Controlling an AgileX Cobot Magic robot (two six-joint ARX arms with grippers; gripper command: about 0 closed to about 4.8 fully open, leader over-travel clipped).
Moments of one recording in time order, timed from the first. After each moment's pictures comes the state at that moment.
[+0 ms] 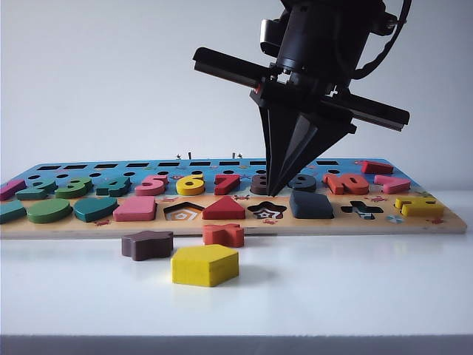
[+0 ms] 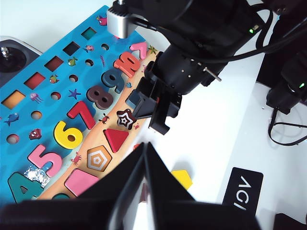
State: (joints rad) left arm -0.50 0.92 0.99 -0.74 0.62 0.21; right arm 0.81 1.54 1.12 -0.69 0.02 0.69
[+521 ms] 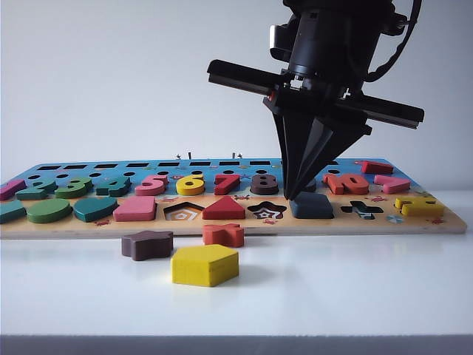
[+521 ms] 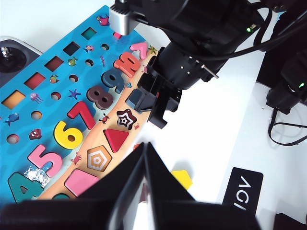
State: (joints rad) left arm -0.50 0.92 0.99 -0.74 0.62 0.21; right arm 0.80 1.54 1.12 -0.73 0.06 0.69
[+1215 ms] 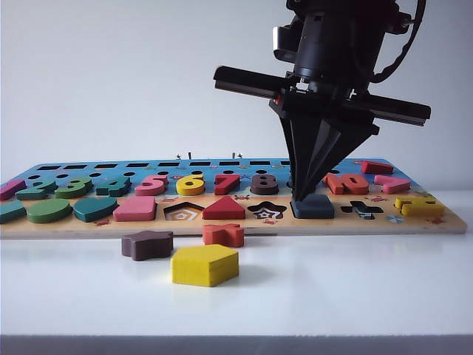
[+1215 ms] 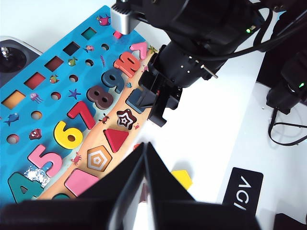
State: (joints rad) left arm -0.50 0.92 0.99 -0.74 0.62 0.21; right arm 0.79 1.54 1.12 -0.74 0.10 0.68
